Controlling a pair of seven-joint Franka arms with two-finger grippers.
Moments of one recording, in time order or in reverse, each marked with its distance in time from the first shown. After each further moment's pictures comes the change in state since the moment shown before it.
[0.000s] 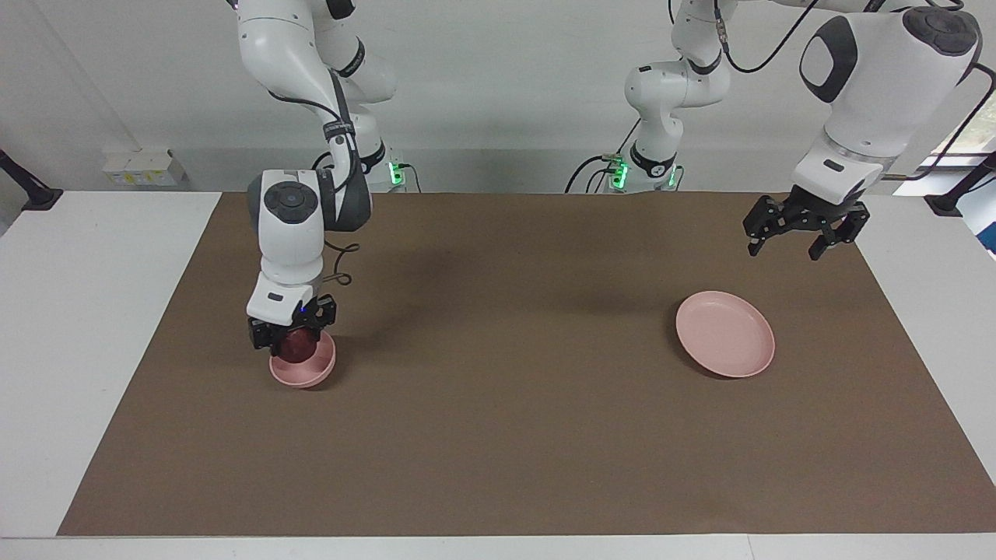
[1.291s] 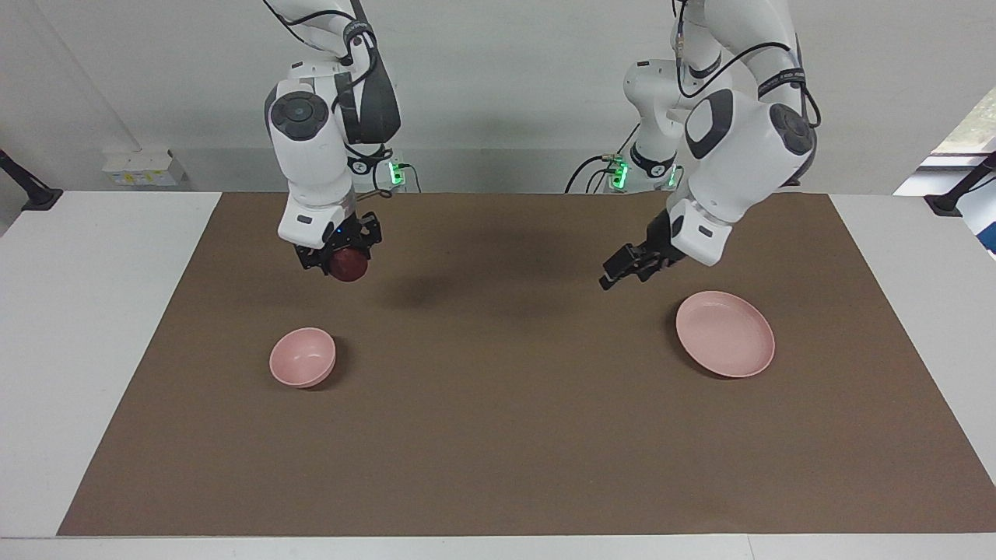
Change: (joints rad) left arm -0.187 0.067 0.001 -0.194 -0.390 0.277 -0.533; right arm 0.126 -0.251 0.002 -0.020 0.241 -0.398 0.015
